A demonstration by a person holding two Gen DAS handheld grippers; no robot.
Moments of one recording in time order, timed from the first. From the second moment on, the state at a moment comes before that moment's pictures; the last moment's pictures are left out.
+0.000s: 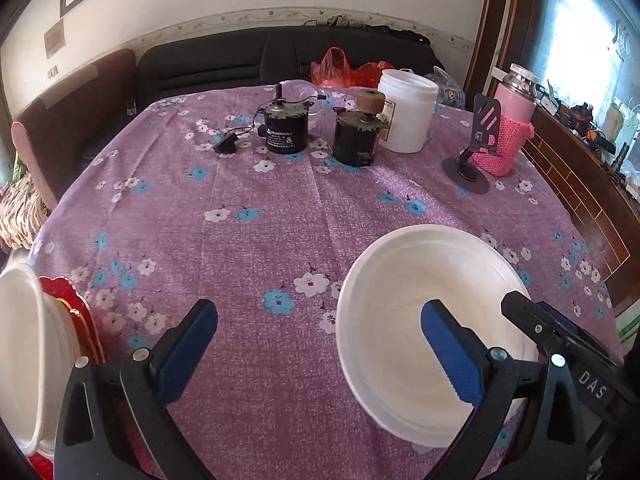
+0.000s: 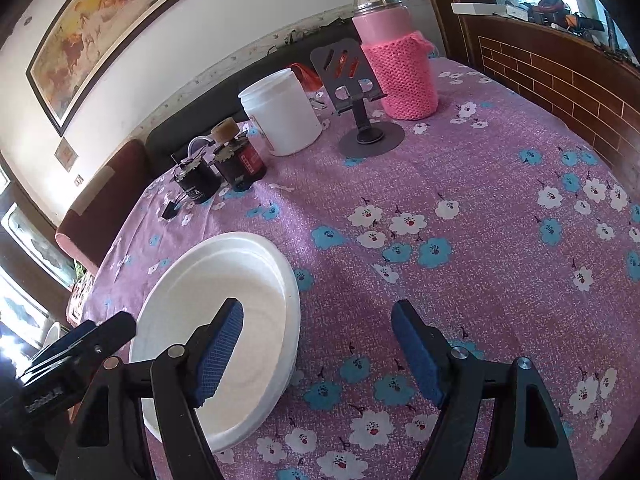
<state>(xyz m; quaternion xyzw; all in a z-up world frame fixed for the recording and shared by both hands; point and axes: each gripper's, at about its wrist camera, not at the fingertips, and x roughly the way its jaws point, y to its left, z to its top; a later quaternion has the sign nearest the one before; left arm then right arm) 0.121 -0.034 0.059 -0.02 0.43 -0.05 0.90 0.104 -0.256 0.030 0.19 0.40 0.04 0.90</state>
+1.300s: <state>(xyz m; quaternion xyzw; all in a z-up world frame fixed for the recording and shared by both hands) 0.030 0.034 0.132 -0.02 0.34 -0.03 0.94 0.067 -0.142 0.089 0.11 0.37 0.15 0.91</state>
